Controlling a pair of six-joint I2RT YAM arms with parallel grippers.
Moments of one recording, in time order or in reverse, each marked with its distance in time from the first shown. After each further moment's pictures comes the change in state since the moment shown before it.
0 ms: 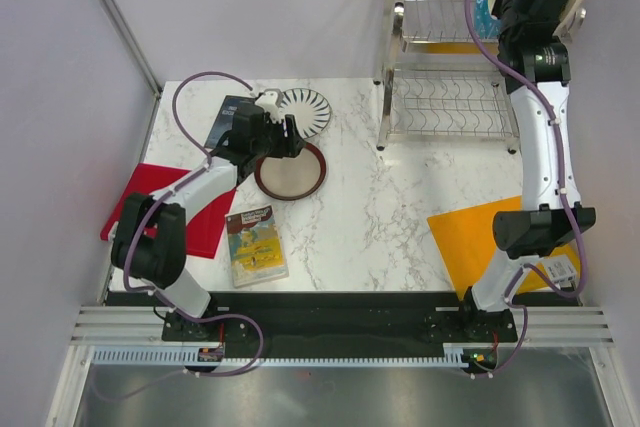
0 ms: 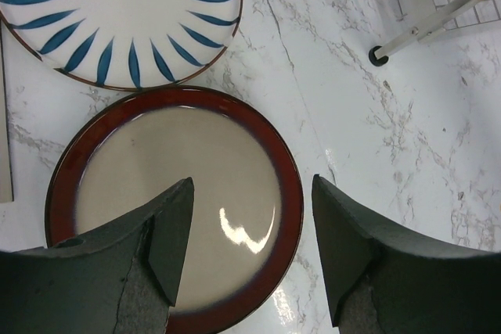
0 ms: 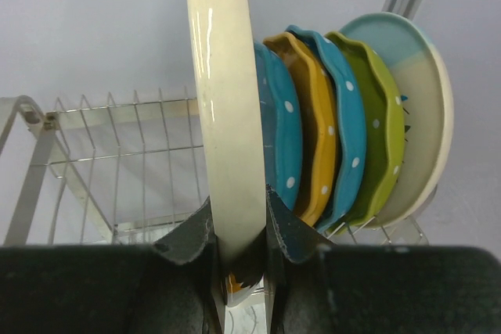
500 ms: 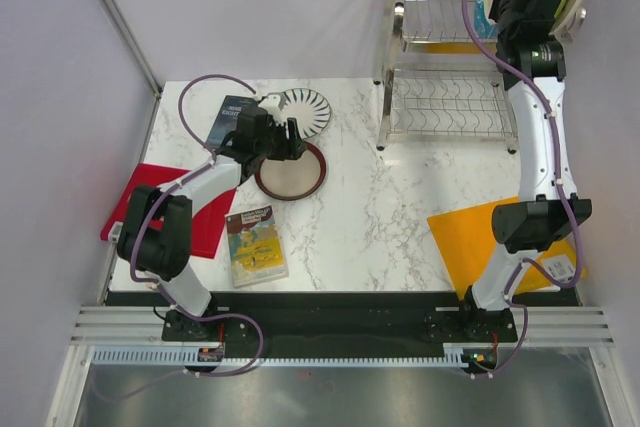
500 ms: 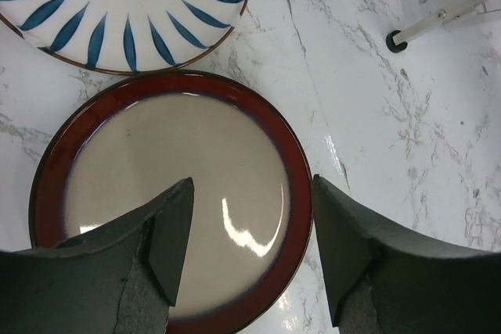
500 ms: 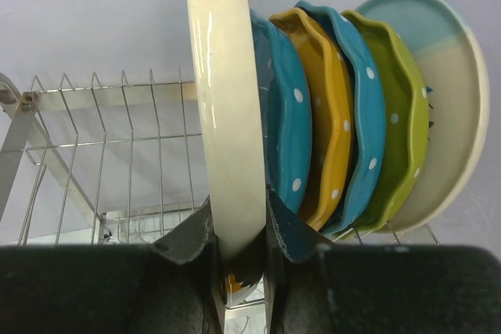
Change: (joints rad) left arm 0.000 0.060 0.009 0.000 0.005 -0.008; right arm -0.033 0.045 0.000 0.000 -0.037 -0.019
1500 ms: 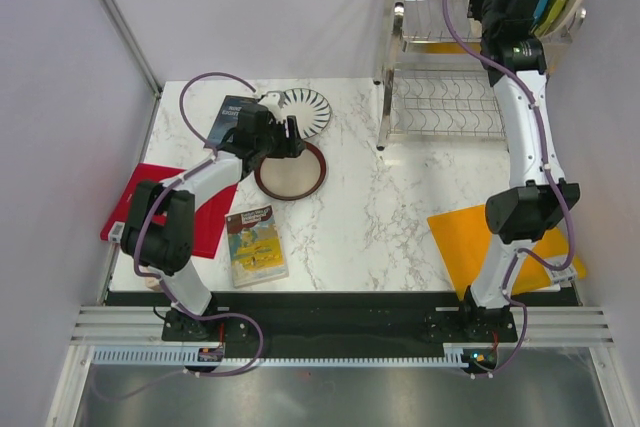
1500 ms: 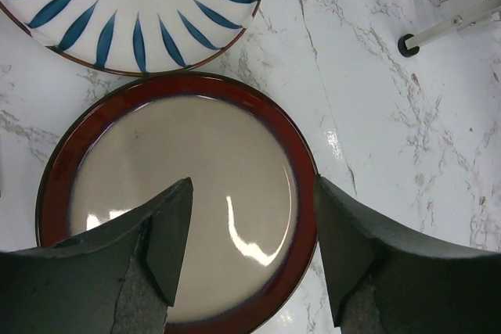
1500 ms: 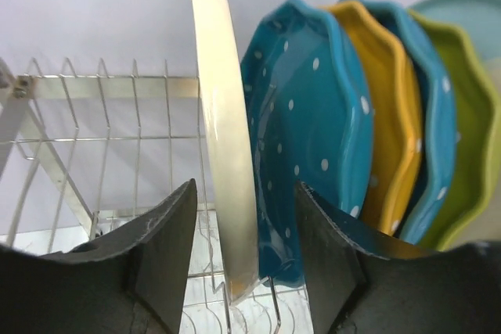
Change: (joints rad) left arm 0.013 0.042 0.037 -0.029 -0.002 -0.008; right arm 0.027 0.097 0.010 0.055 -0.006 -0.050
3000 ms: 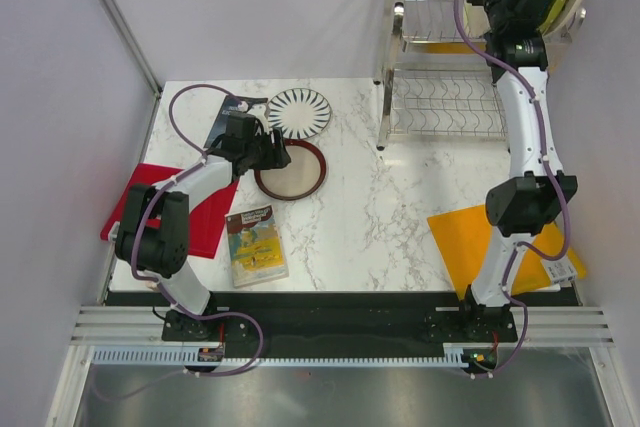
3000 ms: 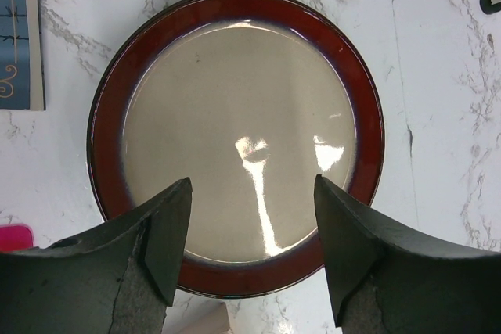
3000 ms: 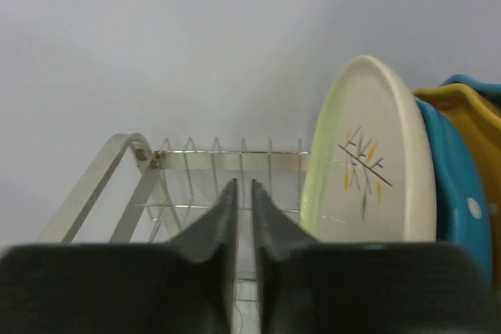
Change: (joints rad) left arm 0.076 -0.031 -0.069 -0.108 0.005 0.000; right arm -0.038 0.060 0.033 0.225 -0.295 0.203
